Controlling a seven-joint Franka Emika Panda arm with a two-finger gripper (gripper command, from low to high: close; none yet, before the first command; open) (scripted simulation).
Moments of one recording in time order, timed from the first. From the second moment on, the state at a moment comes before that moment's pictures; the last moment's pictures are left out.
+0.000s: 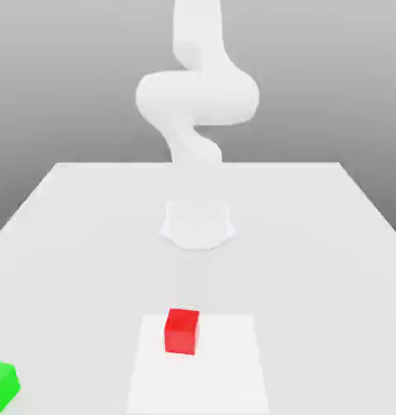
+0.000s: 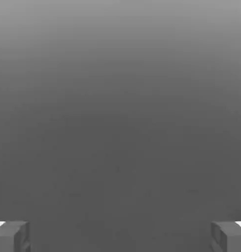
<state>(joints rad) -0.01 -0.72 0.00 -2.35 0.00 2.35 0.81</state>
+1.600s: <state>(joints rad) -0.20 0.12 -0.10 -2.55 0.06 2.66 0.89</state>
